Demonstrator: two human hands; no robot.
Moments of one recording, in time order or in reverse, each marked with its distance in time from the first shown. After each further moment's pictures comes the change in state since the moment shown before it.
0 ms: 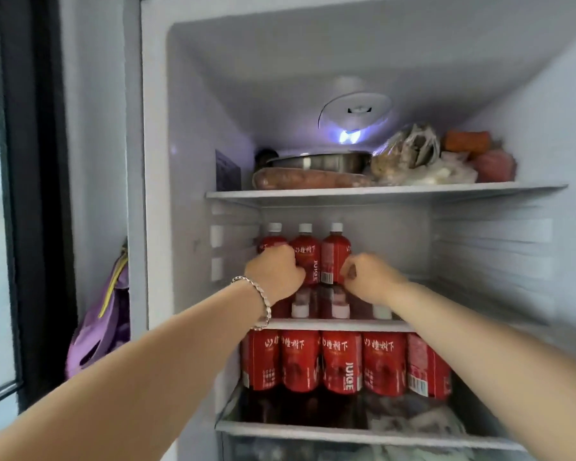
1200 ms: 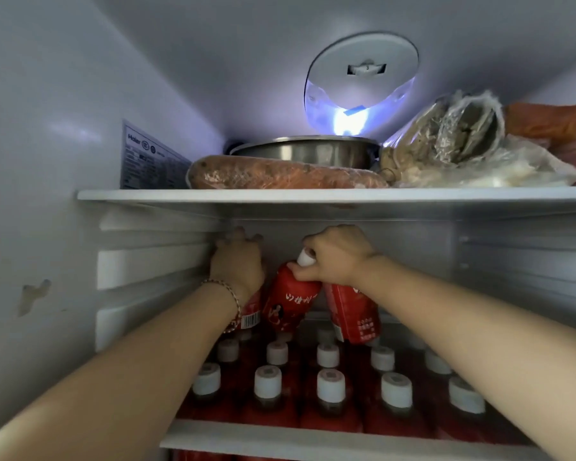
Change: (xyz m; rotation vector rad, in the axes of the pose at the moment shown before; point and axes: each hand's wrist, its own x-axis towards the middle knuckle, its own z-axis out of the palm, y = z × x) left_hand 0.166 -0.032 0.058 0.328 0.192 -0.002; right_hand 0.151 0.016 -0.006 -0.533 0.280 -0.446
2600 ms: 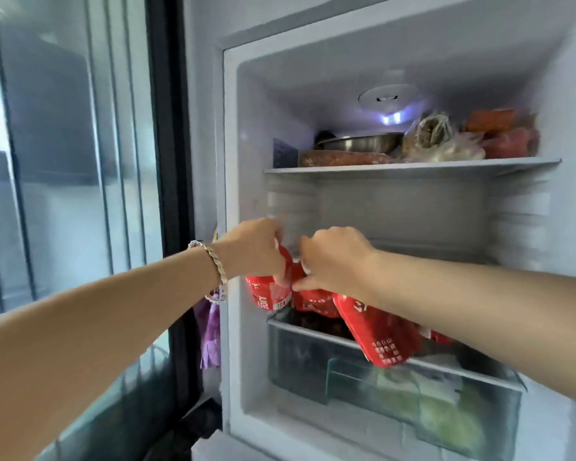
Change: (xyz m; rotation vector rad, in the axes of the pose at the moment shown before) left_hand -0.278 0.025 -0.214 -0.151 -0.297 -0.194; right_hand -0.202 -0.136 -0.187 0.058 -0.048 -0.300
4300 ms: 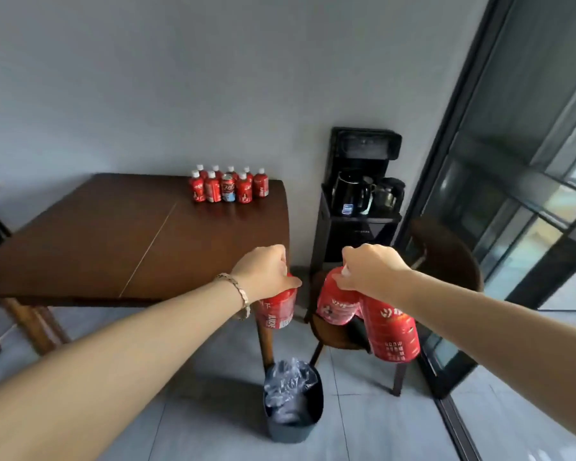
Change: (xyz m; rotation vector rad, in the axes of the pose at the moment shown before) left_hand -1.250 -0.066 -0.204 0.361 0.787 -2.509; right_hand -0.548 -0.981 -0.639 0.772 0.541 -2.197
